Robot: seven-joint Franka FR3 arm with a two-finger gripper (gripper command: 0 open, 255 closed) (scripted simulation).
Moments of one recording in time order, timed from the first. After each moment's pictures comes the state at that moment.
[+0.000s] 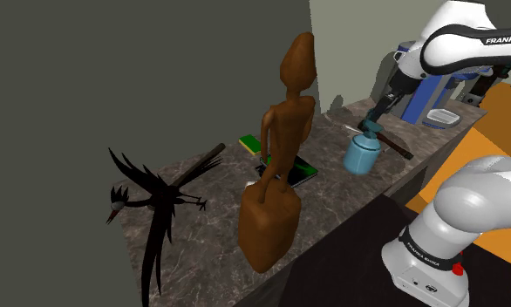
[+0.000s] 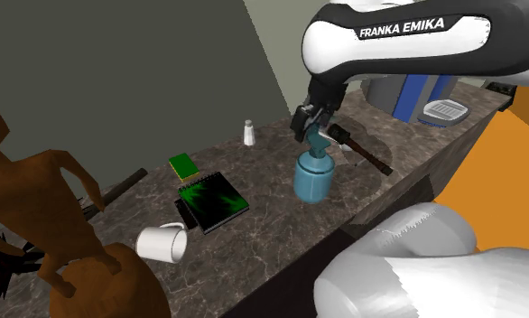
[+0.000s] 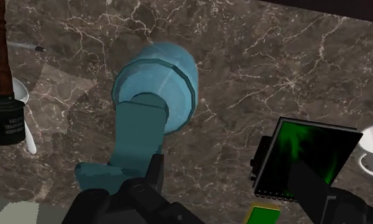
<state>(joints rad) -0.25 -0.87 -0.39 -2.71 -0.27 2.08 -0.35</state>
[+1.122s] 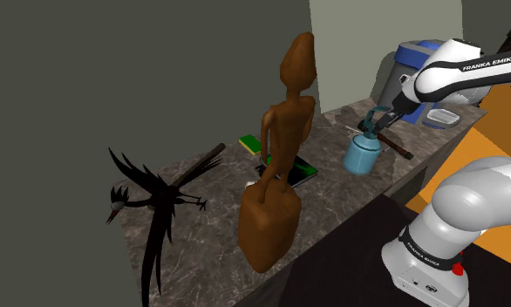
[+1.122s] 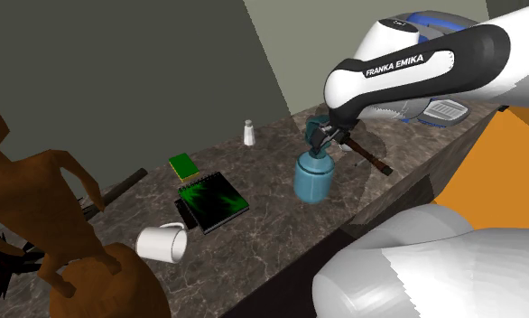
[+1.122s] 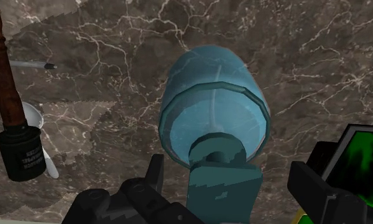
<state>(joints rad) -0.29 -0.70 -0.65 -2.79 -0.33 2.42 -0.47</state>
